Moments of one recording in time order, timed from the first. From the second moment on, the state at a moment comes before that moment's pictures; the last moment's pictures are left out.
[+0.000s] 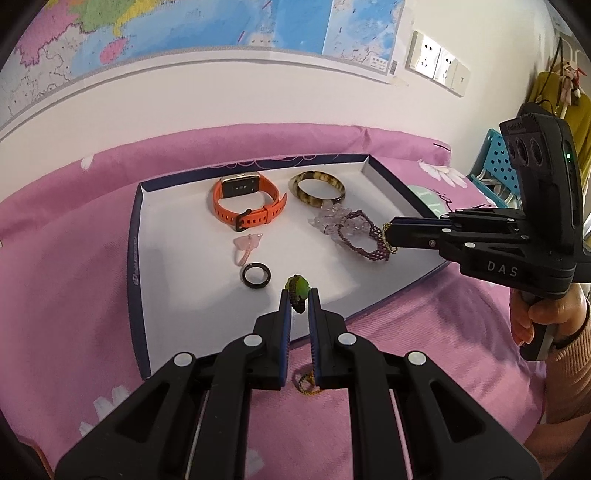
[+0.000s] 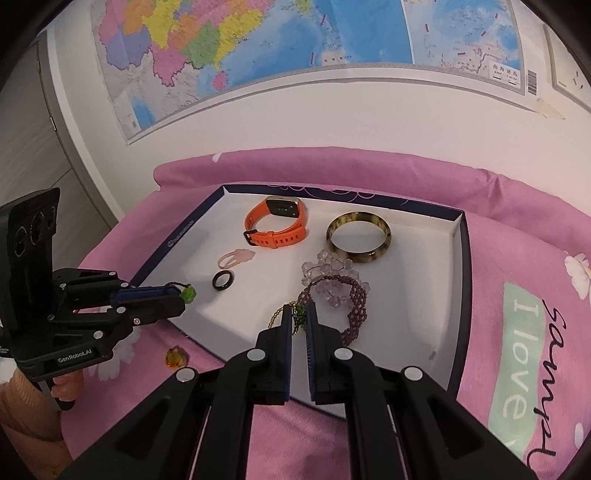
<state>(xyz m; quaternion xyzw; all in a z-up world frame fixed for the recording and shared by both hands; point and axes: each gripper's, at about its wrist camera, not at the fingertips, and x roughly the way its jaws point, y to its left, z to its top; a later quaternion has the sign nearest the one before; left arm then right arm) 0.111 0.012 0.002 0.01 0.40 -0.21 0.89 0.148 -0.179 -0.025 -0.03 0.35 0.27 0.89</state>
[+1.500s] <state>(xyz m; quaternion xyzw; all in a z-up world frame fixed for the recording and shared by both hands) 0.087 0.030 0.006 0.01 0.37 -0.19 0.91 0.114 -0.184 -0.021 -0.03 0.33 0.30 0.90</state>
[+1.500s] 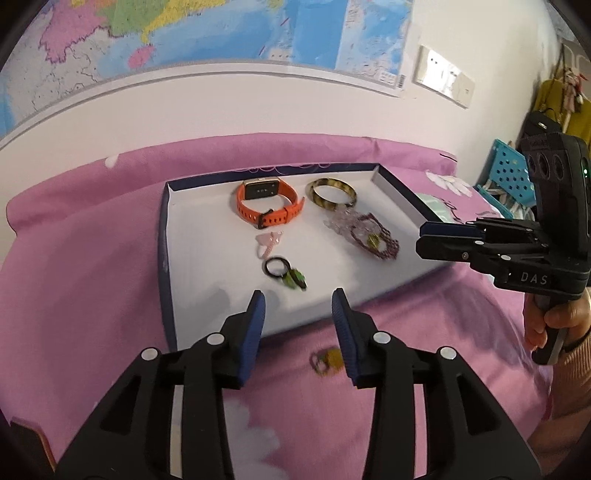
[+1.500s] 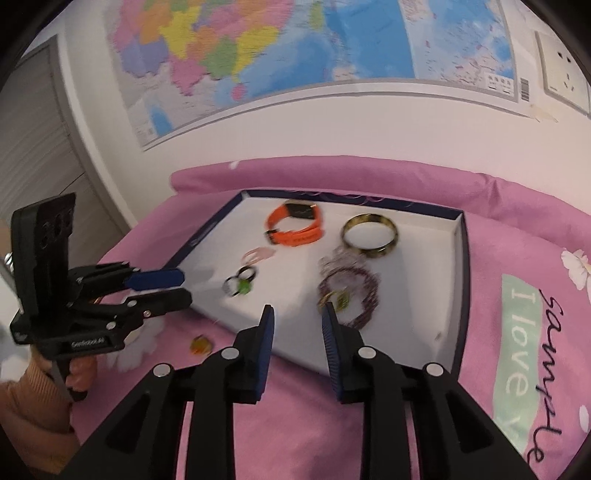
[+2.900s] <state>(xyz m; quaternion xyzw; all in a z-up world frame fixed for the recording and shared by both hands) 0.074 0.009 -0.028 0.05 0.42 -0.21 0.88 0.067 -0.149 -0.071 -0.11 0.37 0.30 0.87</state>
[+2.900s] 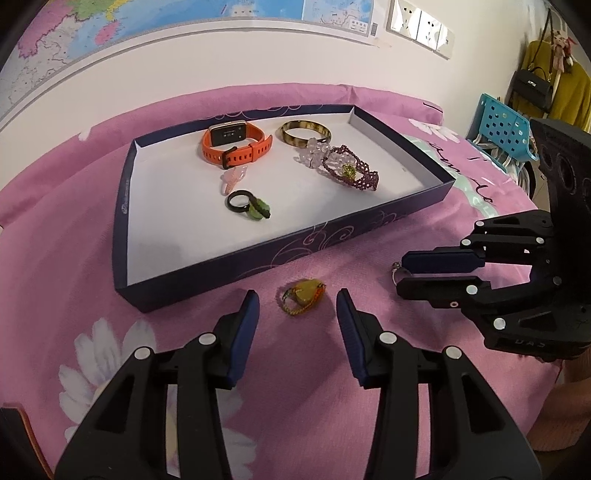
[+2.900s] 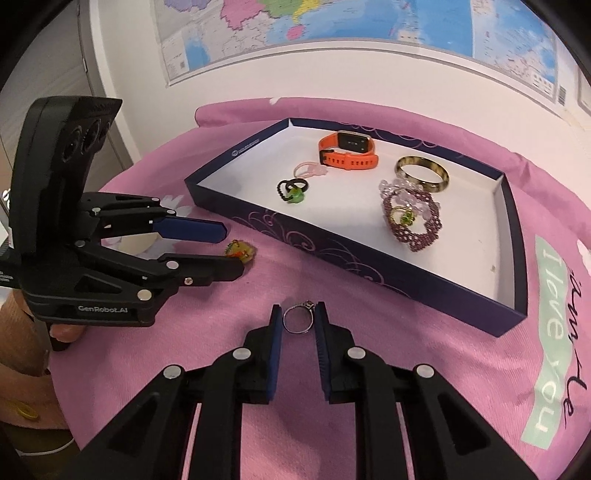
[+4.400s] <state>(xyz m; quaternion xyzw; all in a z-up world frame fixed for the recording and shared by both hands) 0.052 0.013 -0.019 0.01 0.41 -0.21 0.89 0.064 -0.164 -0.061 -0.07 0.35 0.30 0.89</state>
